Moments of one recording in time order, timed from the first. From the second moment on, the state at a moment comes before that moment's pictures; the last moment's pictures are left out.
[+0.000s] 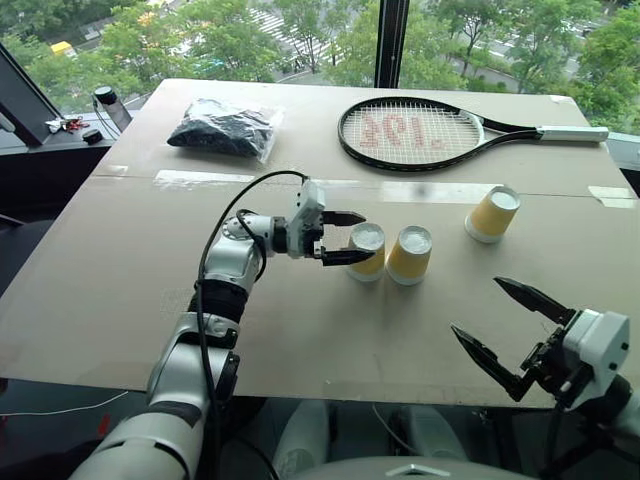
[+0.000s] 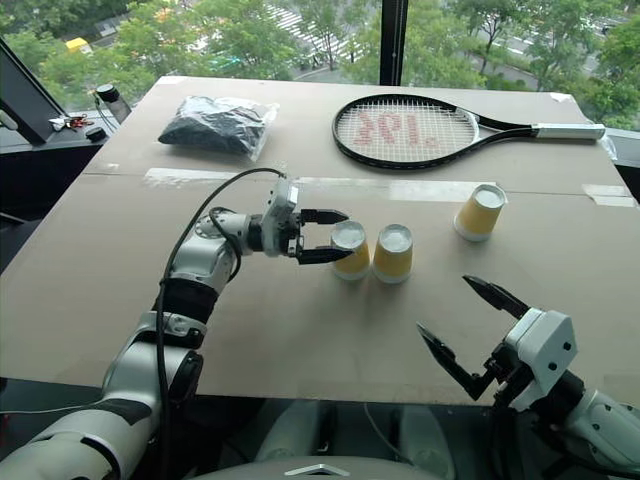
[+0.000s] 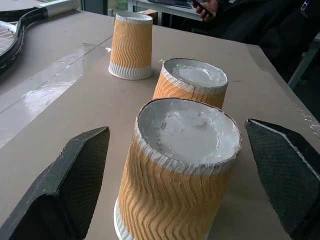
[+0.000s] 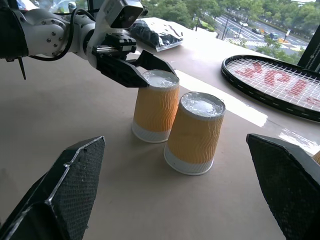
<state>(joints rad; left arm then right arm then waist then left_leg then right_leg) -0.71 0.42 -0.07 0.49 -0.34 0.19 -1.39 0.62 -0.54 -0.34 -0.88 0.53 0.16 0.67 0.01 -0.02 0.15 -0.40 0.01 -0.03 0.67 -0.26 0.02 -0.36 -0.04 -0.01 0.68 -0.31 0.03</state>
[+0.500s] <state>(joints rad) -0.26 0.63 0.16 -0.11 -0.60 0.48 -1.30 0.44 -0.61 -0.41 -0.63 0.59 0.22 0.72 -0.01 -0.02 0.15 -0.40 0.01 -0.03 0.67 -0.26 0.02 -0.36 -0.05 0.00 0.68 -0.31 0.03</state>
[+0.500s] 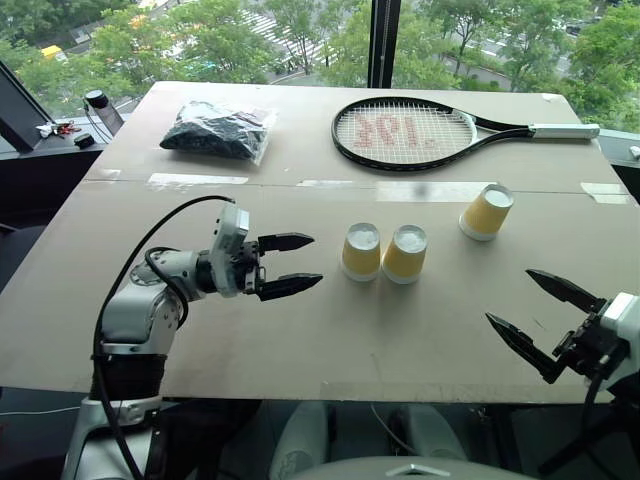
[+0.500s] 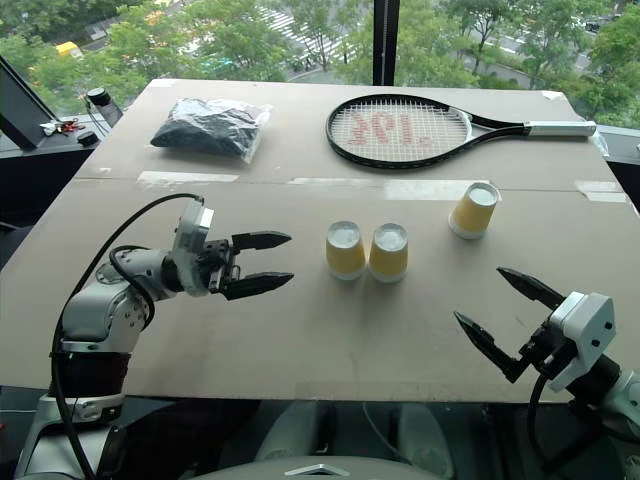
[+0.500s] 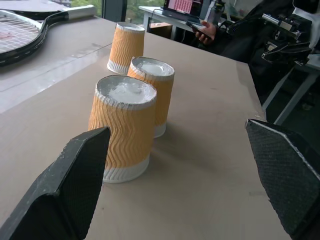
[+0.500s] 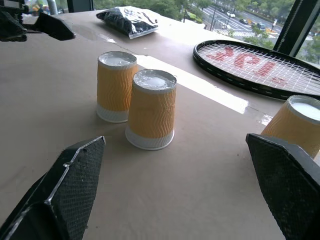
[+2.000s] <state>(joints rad) 0.05 0.55 0.38 -0.30 -0.80 0.34 -1.18 -0.47 -0.55 -0.17 -0.01 0.42 0.55 0.57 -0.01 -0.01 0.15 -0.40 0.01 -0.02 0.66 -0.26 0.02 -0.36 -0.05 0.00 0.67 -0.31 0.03</state>
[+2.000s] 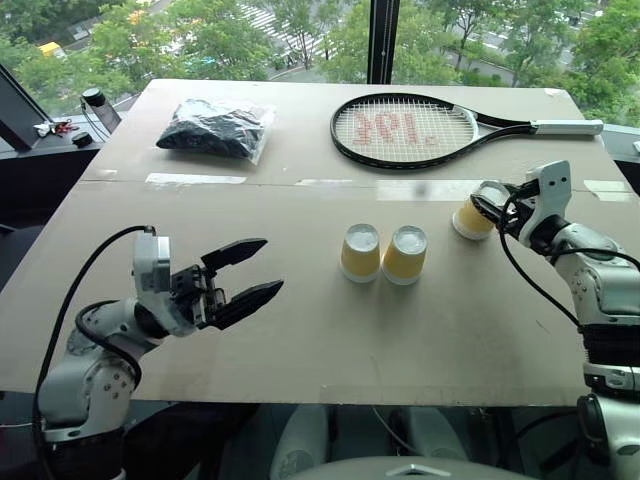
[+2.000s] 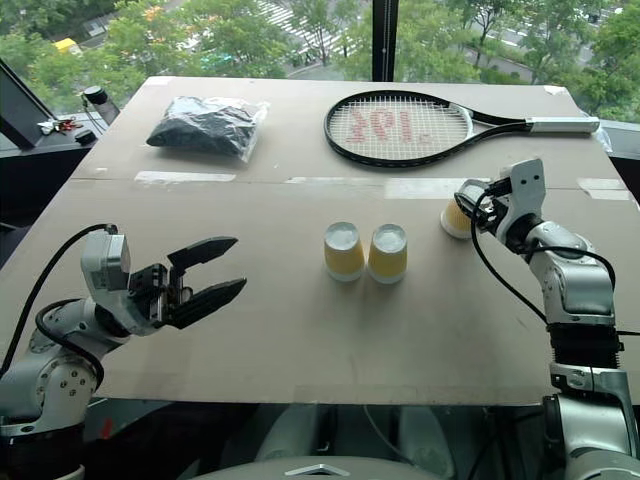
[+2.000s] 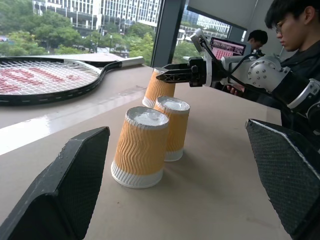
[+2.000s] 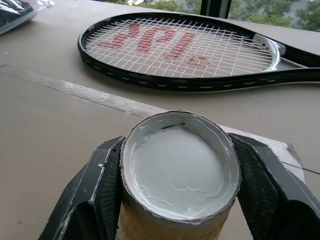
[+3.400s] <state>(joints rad) 0.17 0.59 0.43 -0.13 -0.84 0.25 -1.40 -0.68 -0.60 0.03 -0.50 0.75 1.02 0.52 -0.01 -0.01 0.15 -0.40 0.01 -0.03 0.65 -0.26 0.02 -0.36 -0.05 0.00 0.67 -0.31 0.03</state>
